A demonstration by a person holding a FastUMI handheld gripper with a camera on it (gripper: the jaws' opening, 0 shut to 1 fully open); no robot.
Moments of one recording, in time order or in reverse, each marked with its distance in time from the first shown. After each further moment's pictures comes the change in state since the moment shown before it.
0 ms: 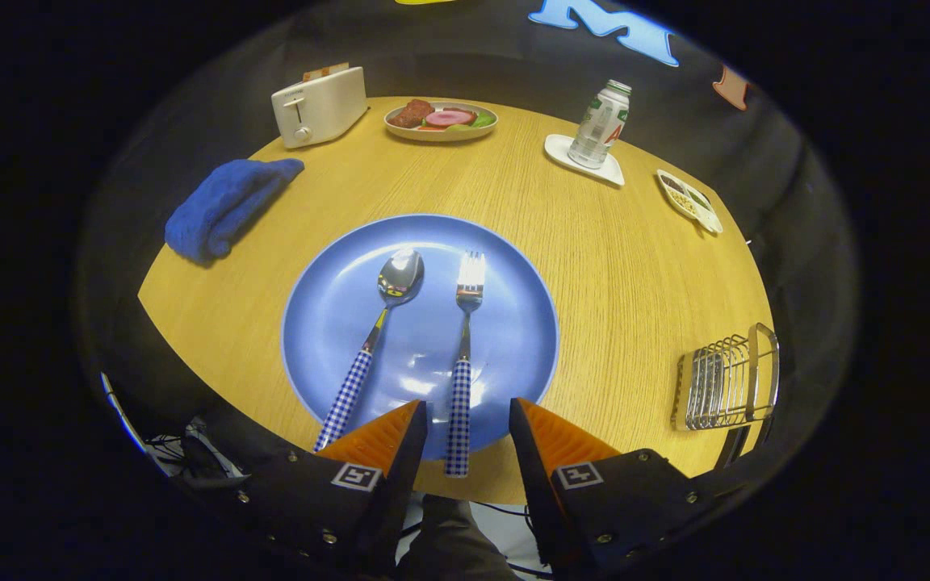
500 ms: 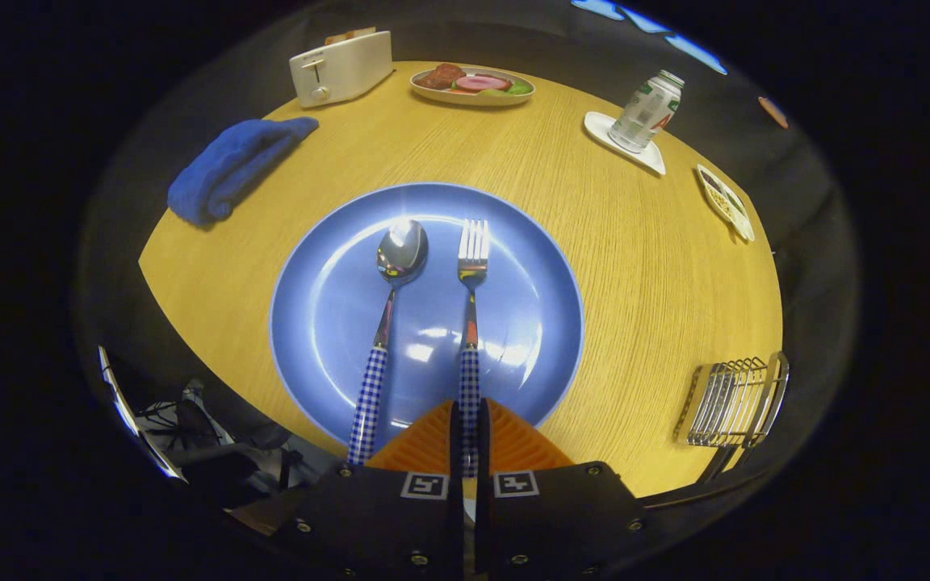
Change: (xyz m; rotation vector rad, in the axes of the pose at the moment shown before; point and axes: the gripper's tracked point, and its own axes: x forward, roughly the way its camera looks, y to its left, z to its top) arm 0.009 0.004 -0.004 -0.102 0.144 0.045
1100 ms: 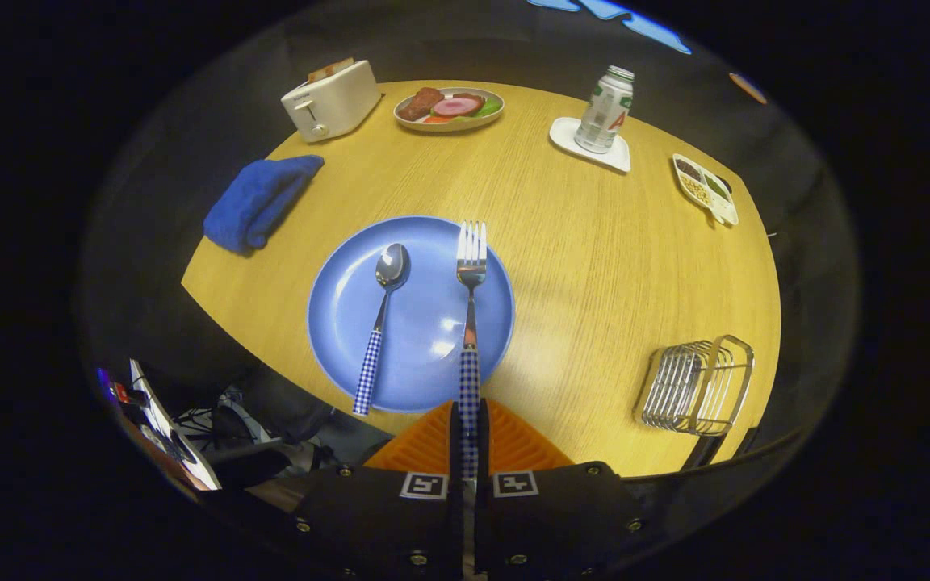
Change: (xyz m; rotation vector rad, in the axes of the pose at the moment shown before) arm -0.084 -0.044 -0.008 0.098 -0.022 0.118
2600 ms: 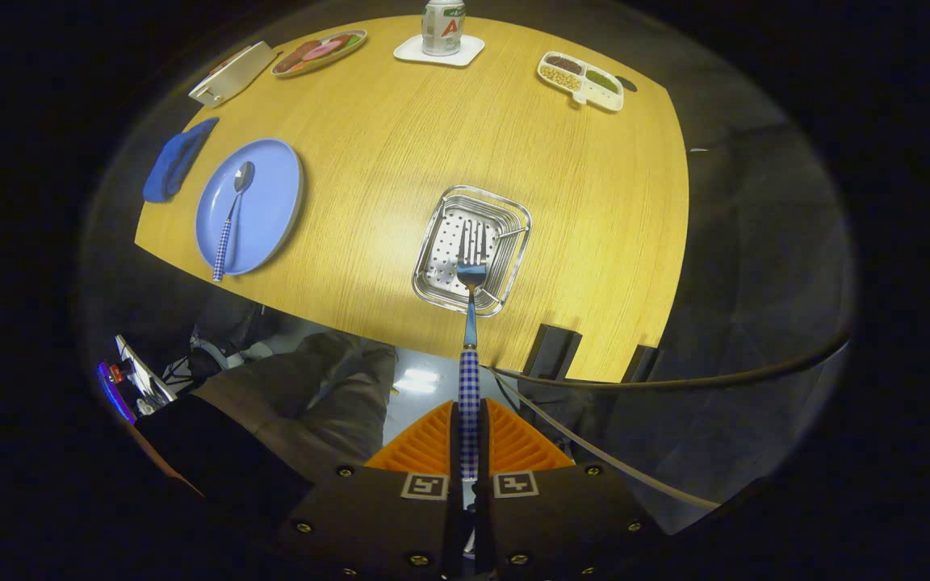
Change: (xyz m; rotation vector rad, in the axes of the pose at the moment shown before) arm -0.092 -0.200 -0.084 0.030 0.470 -0.154
